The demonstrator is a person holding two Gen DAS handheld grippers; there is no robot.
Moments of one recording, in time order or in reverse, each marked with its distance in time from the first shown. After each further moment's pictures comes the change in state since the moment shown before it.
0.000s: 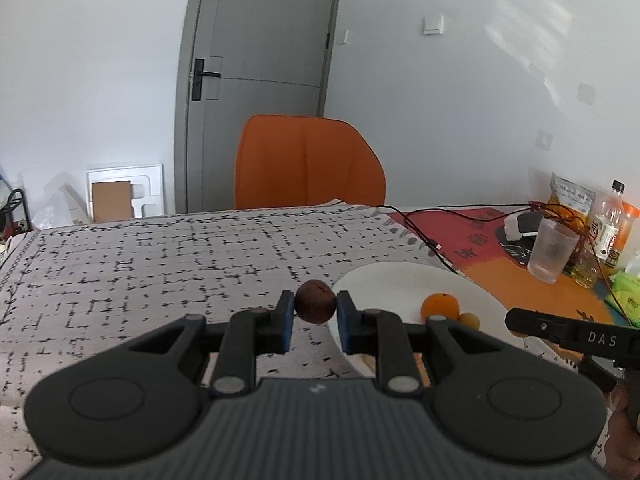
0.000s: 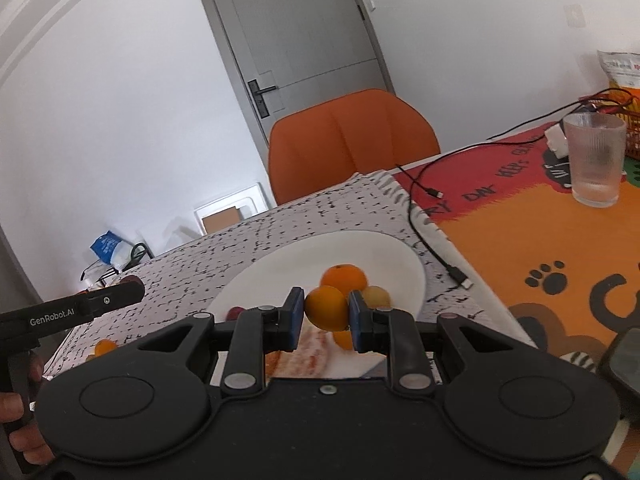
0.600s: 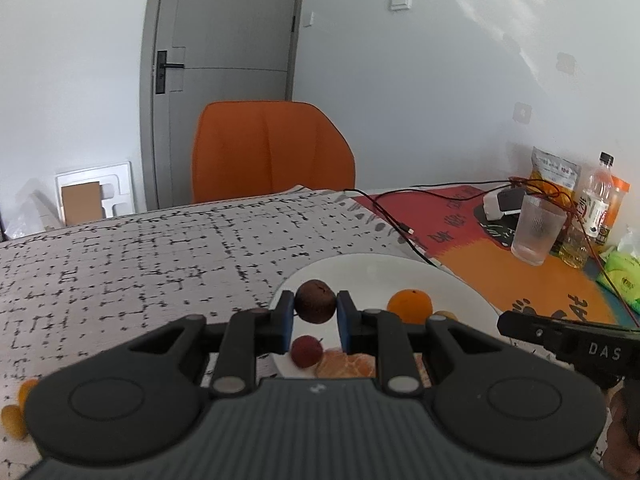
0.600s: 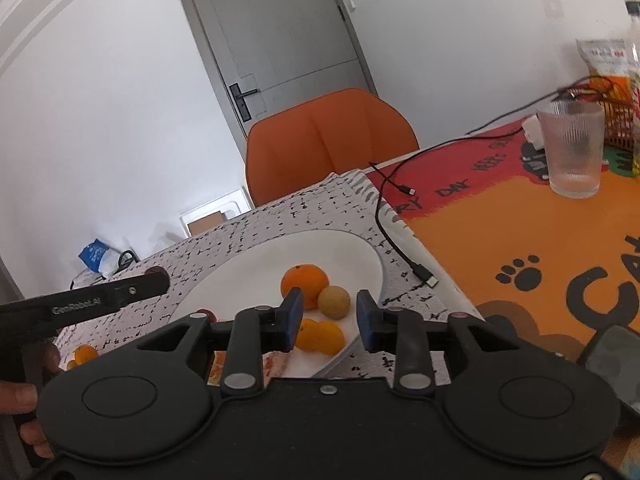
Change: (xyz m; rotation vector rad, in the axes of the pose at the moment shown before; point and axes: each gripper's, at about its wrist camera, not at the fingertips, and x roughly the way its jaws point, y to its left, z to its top) left arm 0.044 -0.034 0.003 0.062 0.046 -0.066; right arm 0.001 -0.024 -0.003 0.038 -0.003 -0.033
